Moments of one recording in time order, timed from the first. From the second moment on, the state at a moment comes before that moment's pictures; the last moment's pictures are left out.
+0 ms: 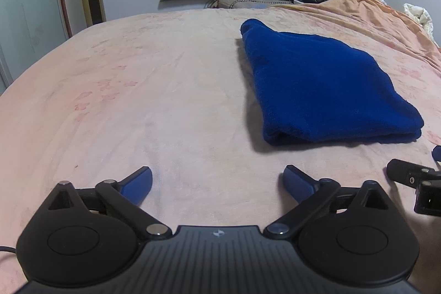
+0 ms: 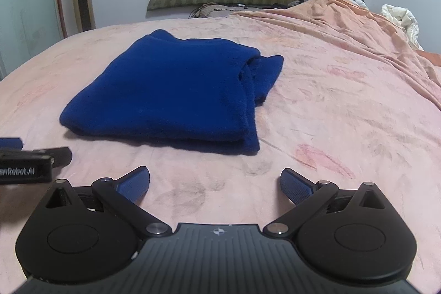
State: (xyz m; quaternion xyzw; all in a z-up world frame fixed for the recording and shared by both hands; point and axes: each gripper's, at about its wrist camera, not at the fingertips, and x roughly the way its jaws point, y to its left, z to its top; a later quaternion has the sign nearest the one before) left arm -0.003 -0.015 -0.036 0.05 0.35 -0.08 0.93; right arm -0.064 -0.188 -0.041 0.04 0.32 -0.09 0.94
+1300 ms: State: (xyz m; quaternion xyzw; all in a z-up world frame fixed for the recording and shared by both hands) left arm -0.004 -0.016 -0.038 0.05 0.34 -0.09 0.93; right arm -0.058 -0.189 -0.049 0.04 0.33 -0.07 0.94
